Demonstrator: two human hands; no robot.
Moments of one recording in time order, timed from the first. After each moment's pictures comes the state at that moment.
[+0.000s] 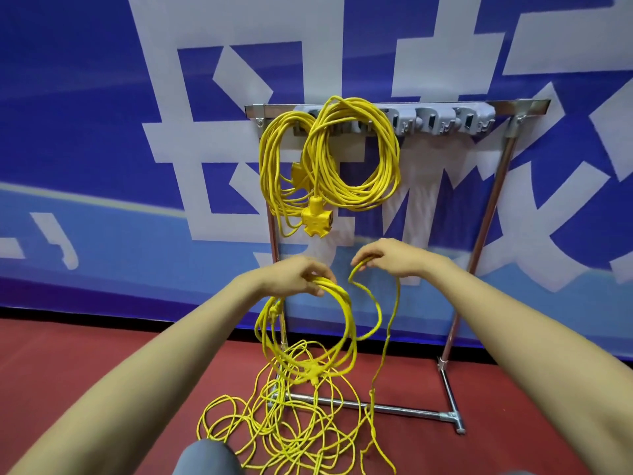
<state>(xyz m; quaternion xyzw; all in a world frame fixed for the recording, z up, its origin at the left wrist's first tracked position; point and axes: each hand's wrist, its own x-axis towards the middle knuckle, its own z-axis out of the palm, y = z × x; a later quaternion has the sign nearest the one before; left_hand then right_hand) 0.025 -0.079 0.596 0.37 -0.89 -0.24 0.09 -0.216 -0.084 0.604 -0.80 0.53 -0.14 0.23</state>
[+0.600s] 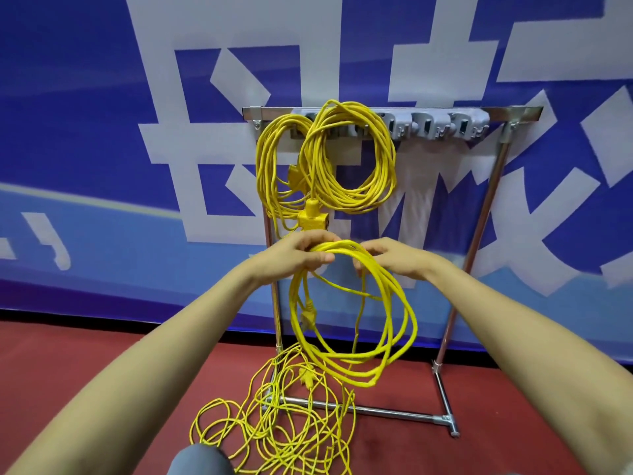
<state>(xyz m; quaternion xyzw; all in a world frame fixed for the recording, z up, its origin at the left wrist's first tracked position) 0.015 -0.064 0.629 0.30 -0.80 -0.44 0.28 -0.224 -0.077 0.609 -0.77 0.44 -0.23 0.40</state>
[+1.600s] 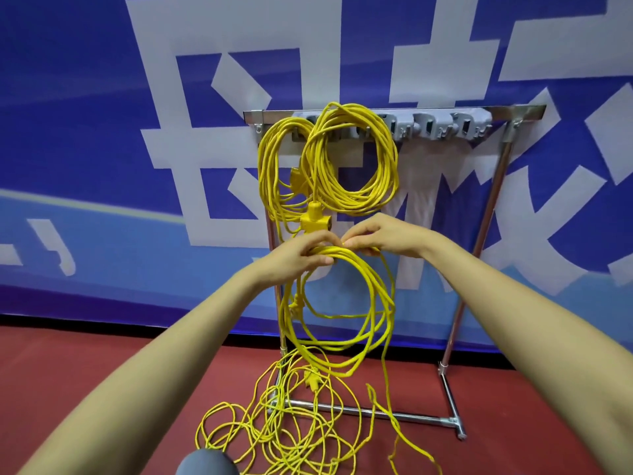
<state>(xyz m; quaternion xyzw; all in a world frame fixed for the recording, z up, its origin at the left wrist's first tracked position) 0.018 -0.072 0.625 0.33 -0.85 -0.32 0.26 -0.205 -0.080 0.651 -0.80 0.42 -0.24 0.35</state>
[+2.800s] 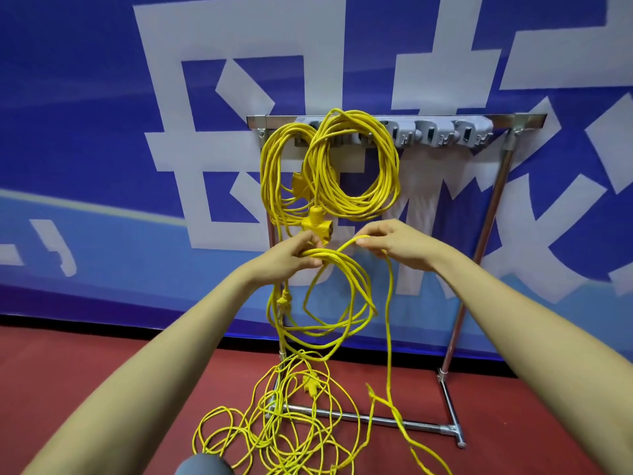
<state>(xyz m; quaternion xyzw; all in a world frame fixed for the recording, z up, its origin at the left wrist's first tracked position) 0.033 -0.087 0.624 0.37 -0.82 -0.35 0.26 -0.216 -0.074 0.643 -0.74 0.45 -0.33 0.38</state>
